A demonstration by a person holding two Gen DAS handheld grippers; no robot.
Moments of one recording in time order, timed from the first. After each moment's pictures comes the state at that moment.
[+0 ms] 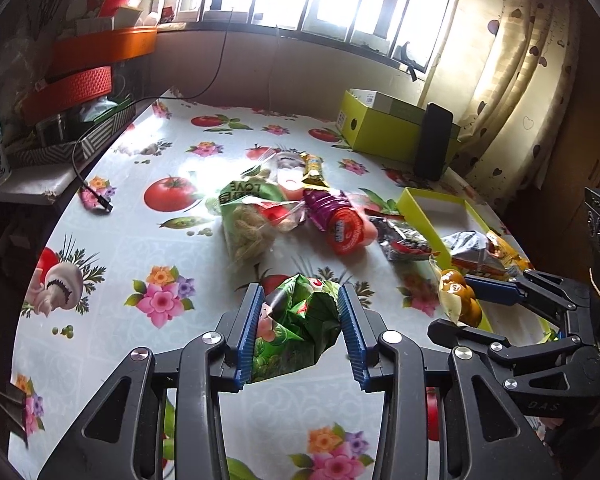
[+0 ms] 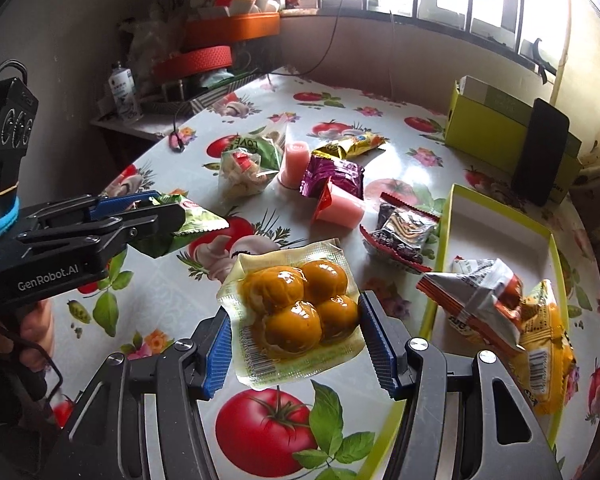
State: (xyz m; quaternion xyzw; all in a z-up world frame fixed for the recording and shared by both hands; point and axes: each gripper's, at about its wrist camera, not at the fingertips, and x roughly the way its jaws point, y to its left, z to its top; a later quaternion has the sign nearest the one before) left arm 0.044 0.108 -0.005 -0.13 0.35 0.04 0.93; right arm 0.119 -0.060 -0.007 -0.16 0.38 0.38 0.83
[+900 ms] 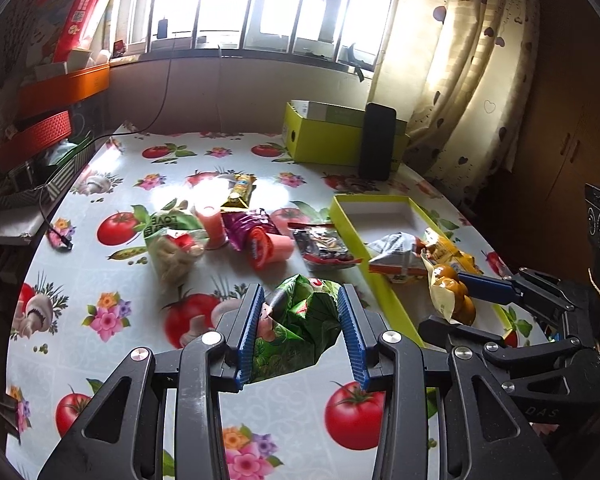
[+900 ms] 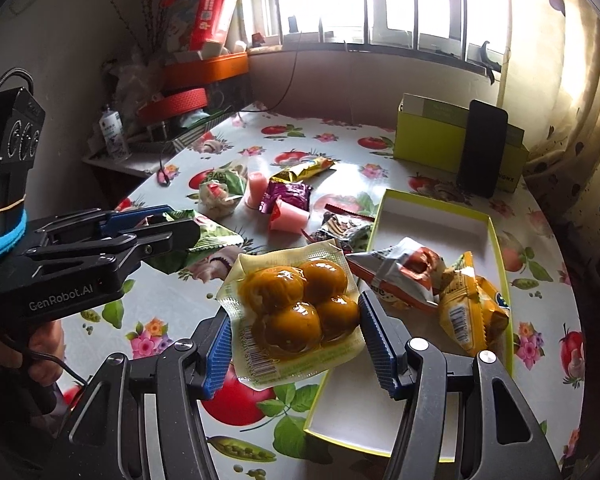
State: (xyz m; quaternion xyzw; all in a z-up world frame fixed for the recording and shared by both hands) left arm 0.047 0.038 0.029 -0.09 0.34 0.00 0.94; right arm 0.102 -0.130 0.023 -0.11 0.35 0.35 0.86
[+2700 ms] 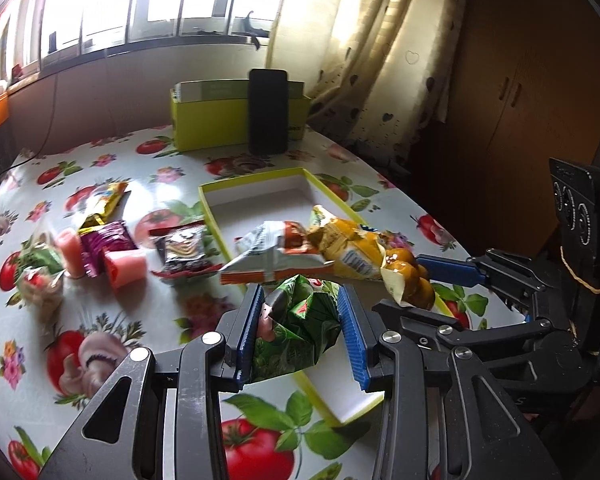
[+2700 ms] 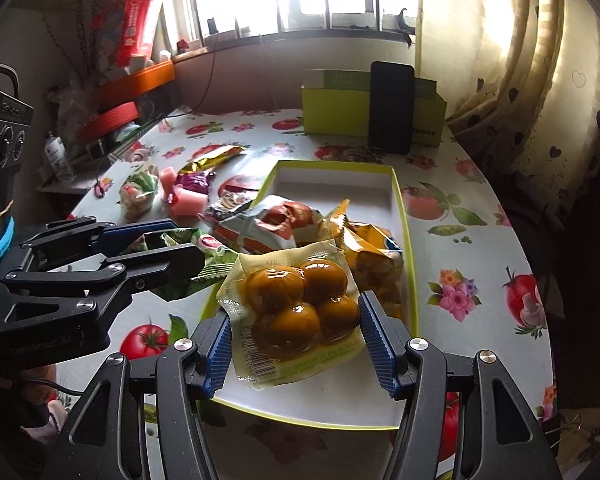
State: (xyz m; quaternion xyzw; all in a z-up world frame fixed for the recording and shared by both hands) left arm 0.100 -0.062 0.017 -0.04 0.37 -0.14 0.92; right arm 0.130 -0.213 0.004 -0.07 0.38 0.26 0.89
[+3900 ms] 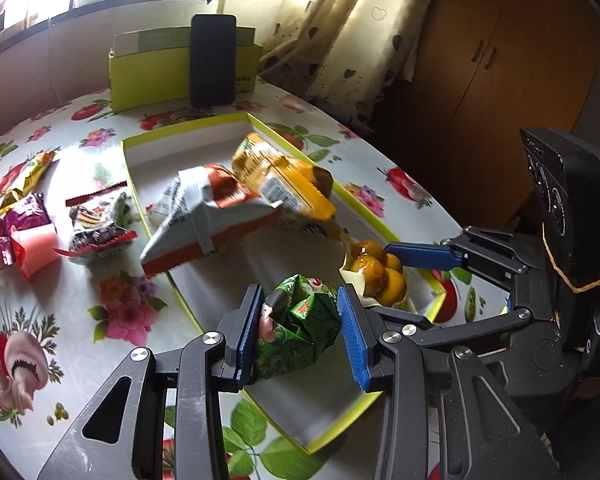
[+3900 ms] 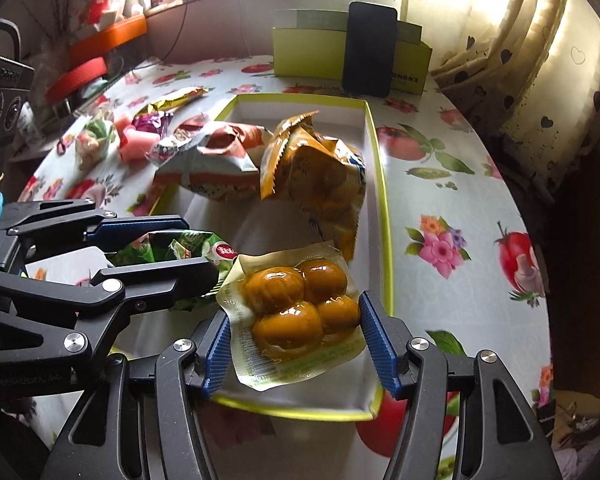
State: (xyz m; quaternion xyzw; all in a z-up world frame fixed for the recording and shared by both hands) left arm 0.123 -0.094 -0.026 -0.04 0.42 -0.22 0.88; right arm 0.143 -0.223 -0.037 -0.12 0.45 0.21 0.86
